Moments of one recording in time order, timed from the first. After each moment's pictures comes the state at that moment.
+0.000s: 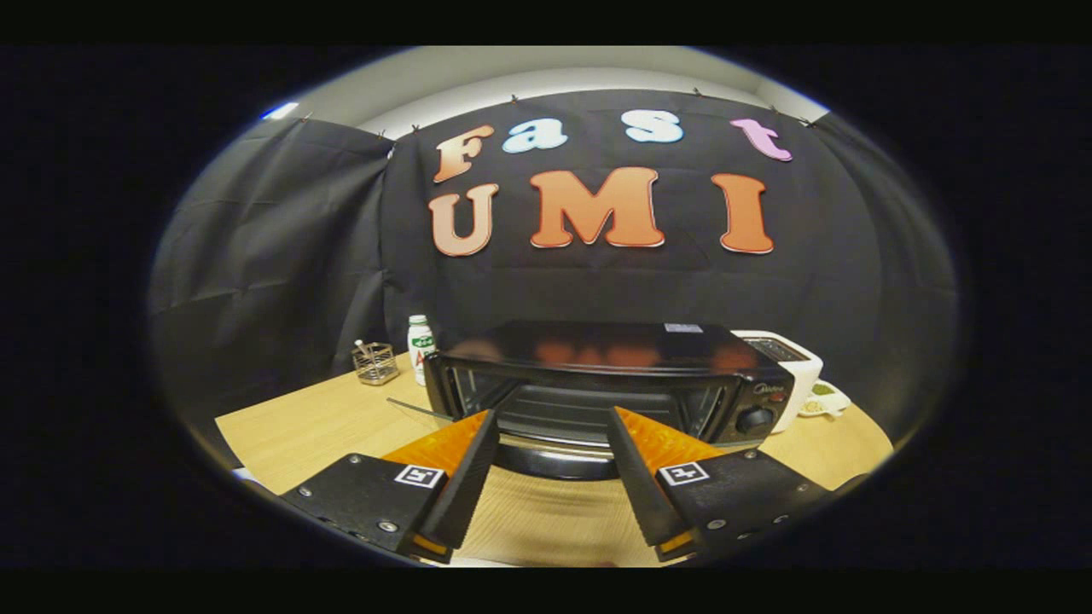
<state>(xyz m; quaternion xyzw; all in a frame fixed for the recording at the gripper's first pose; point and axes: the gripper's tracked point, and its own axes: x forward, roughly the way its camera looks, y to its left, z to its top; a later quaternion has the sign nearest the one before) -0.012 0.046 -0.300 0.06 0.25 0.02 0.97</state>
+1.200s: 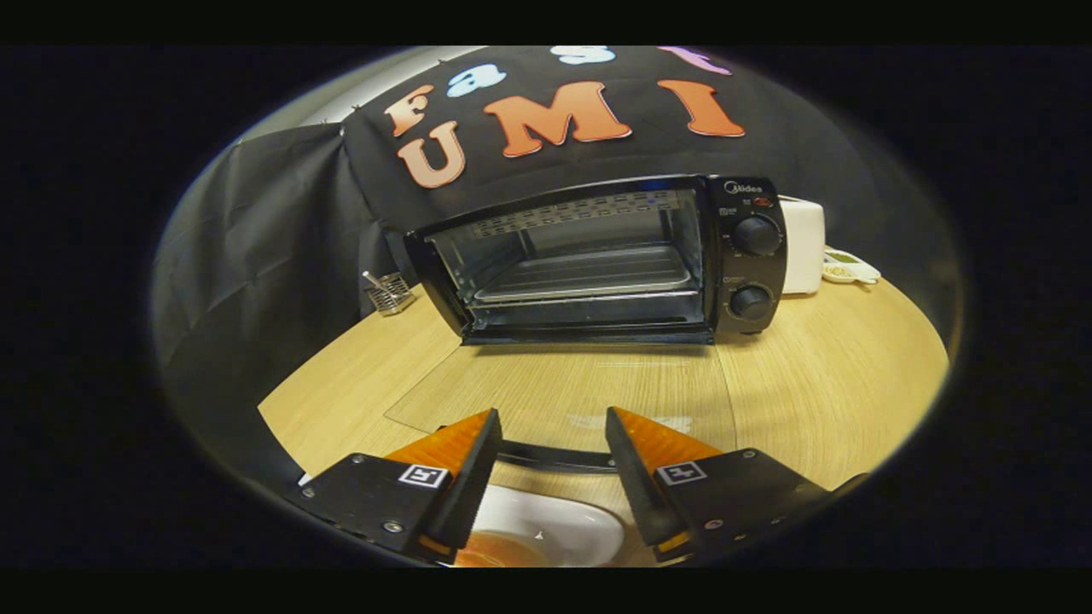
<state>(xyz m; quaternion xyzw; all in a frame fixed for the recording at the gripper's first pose) -0.111 0.041 -0.392 0.15 0.40 0.04 0.90</state>
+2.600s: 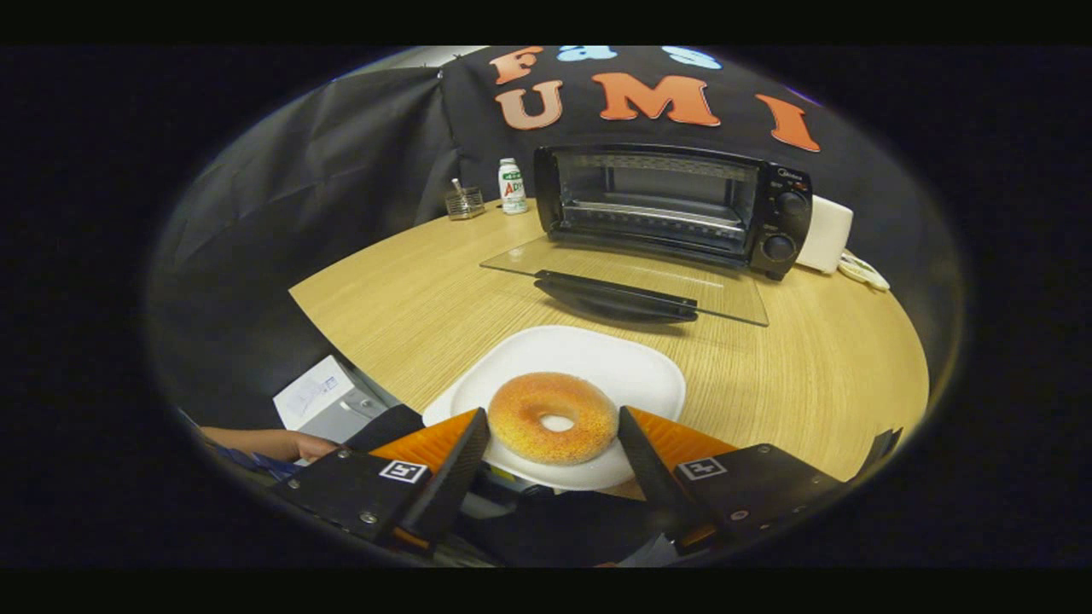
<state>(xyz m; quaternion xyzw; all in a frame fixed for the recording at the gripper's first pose) -0.253 0.084 -0.389 0.03 0.47 0.14 0.87</state>
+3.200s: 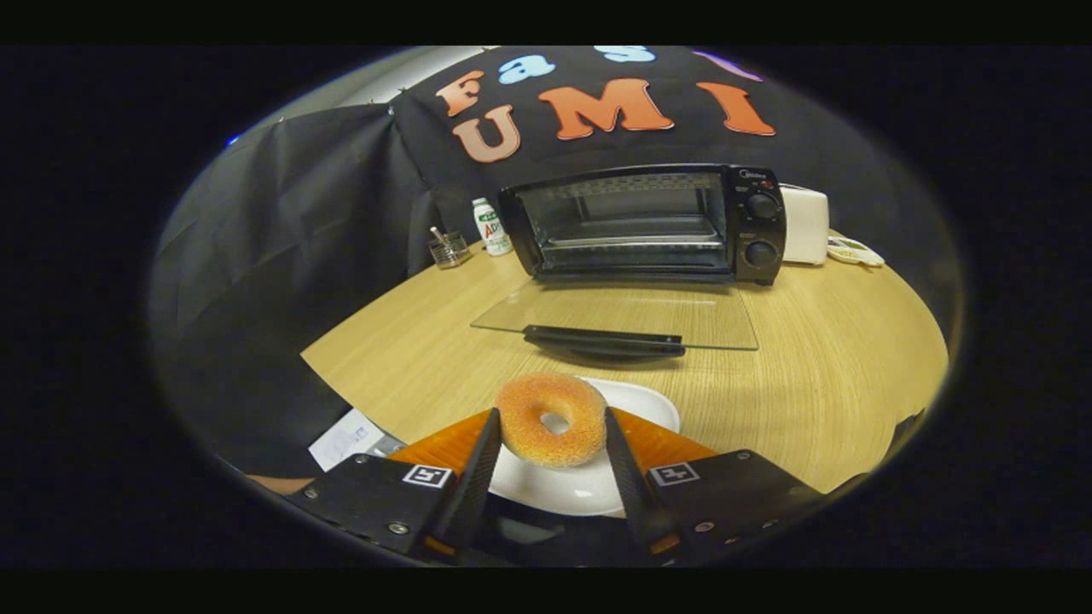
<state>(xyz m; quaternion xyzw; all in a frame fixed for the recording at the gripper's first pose) -0.208 0.087 -0.359 0.15 0.42 0.11 0.89</state>
